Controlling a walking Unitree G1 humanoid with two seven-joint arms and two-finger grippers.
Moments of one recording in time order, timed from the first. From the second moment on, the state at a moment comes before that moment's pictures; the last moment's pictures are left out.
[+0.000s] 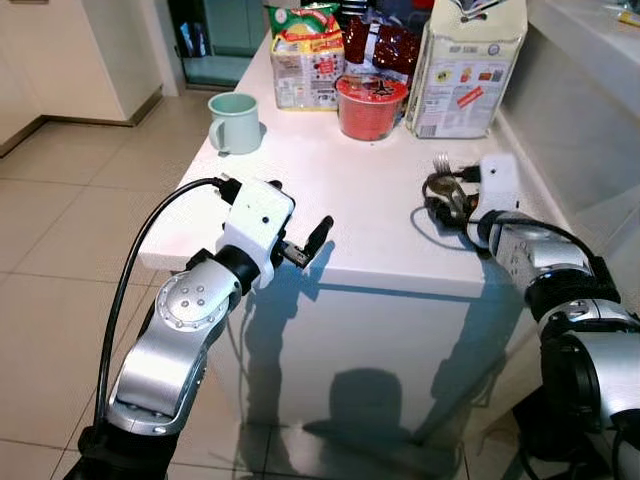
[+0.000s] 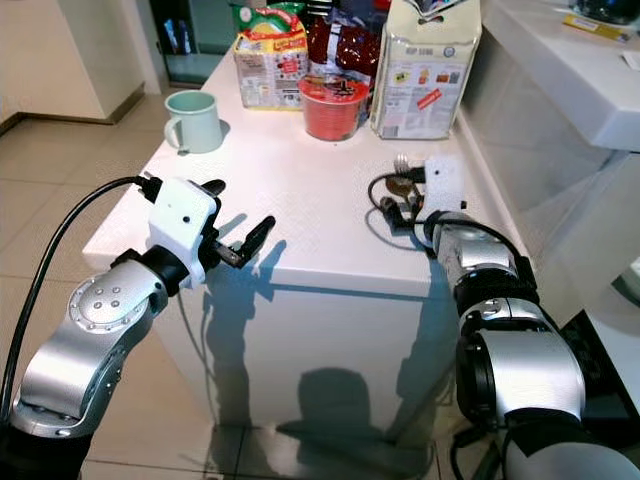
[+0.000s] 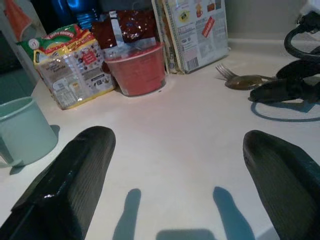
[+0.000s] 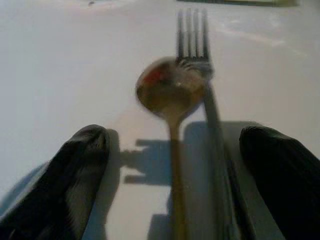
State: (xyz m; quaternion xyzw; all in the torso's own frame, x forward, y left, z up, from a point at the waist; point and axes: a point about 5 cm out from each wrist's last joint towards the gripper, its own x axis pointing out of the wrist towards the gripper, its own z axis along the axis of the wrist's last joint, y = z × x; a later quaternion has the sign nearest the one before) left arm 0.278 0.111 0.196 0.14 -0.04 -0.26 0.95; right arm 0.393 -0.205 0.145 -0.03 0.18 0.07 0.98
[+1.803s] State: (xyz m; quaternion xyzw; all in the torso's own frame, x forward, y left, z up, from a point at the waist) left arm 0.283 0.105 0.195 0.14 -0.04 -0.25 0.96; right arm 0.388 -0.171 0.144 0.02 0.21 0.26 0.94
